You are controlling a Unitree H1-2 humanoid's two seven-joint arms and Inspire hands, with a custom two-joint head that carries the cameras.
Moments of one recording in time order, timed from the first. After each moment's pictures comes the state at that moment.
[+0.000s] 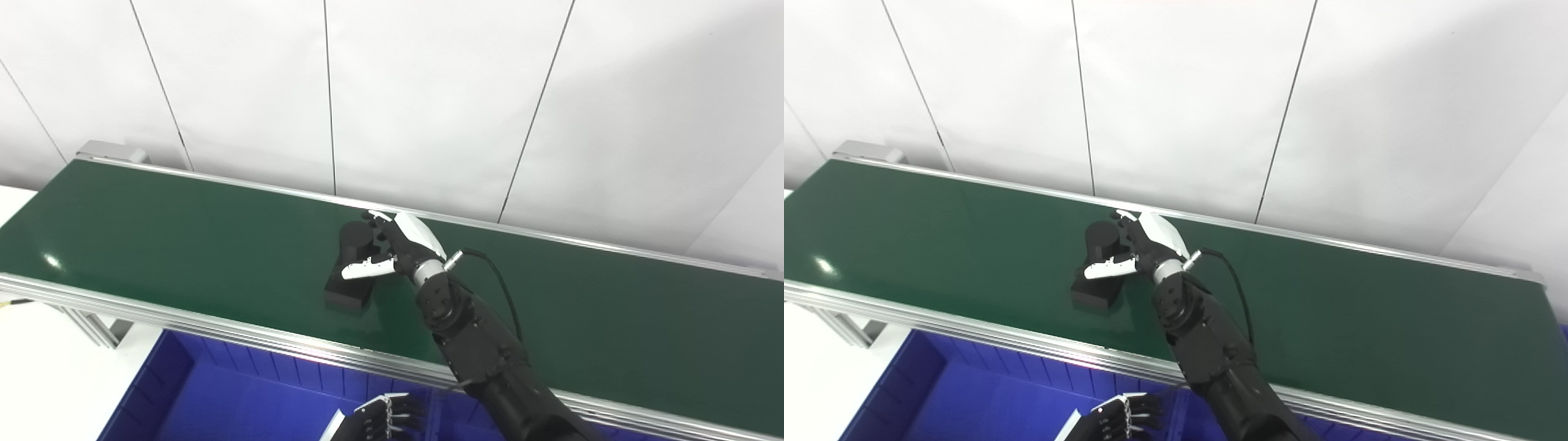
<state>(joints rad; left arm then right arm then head) 0.34 -0.05 -0.27 0.20 0.03 -0.43 -0.12 -0.85 0.20 0.49 0.99 -0.55 0.11 -0.03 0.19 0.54</state>
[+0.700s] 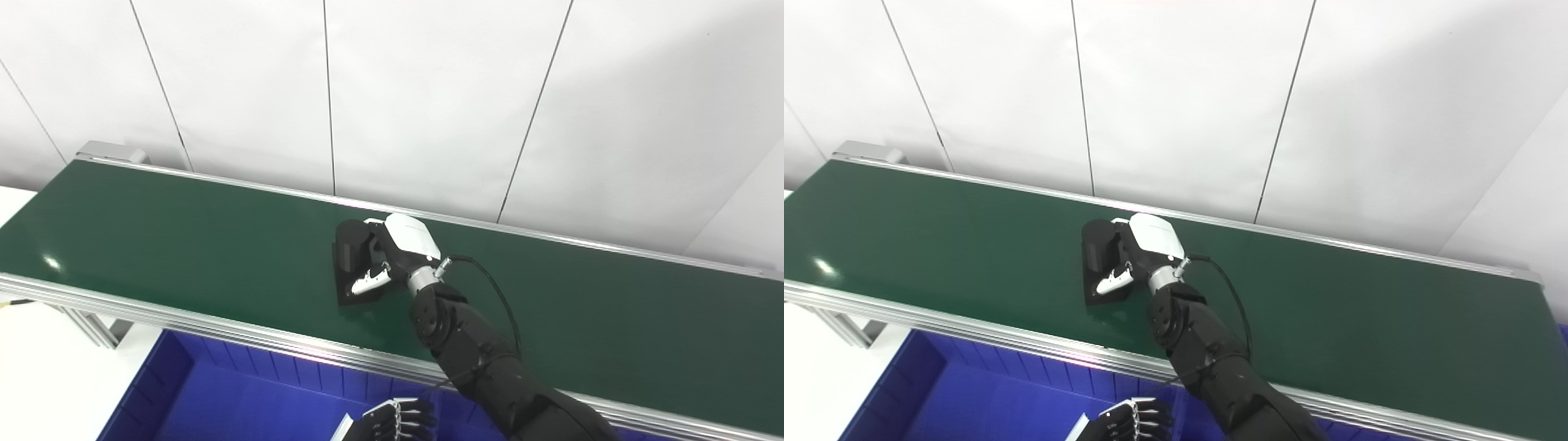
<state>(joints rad) 0.35 -0.05 -0.30 0.18 0.02 -0.43 -0.09 -0.89 0.23 0.56 1.25 -0.60 -0.09 -0.35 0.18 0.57</state>
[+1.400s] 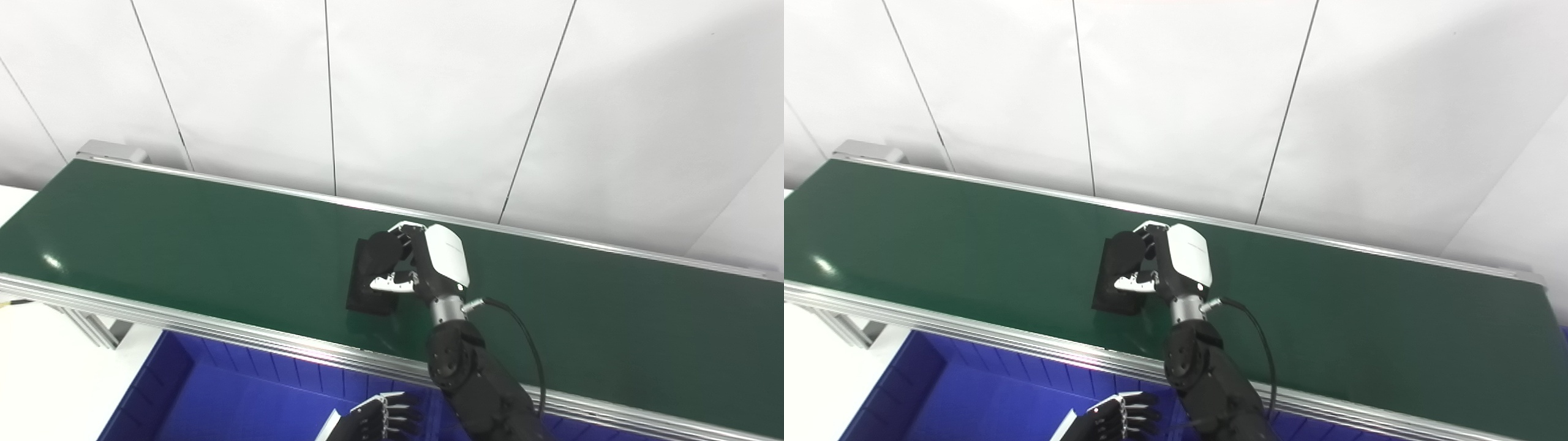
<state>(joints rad) 0.34 -0.02 -0.25 0.18 -0.01 -0.43 -0.14 -0.62 0.15 0.46 0.87 -0.57 -0.17 -0.50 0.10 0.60</state>
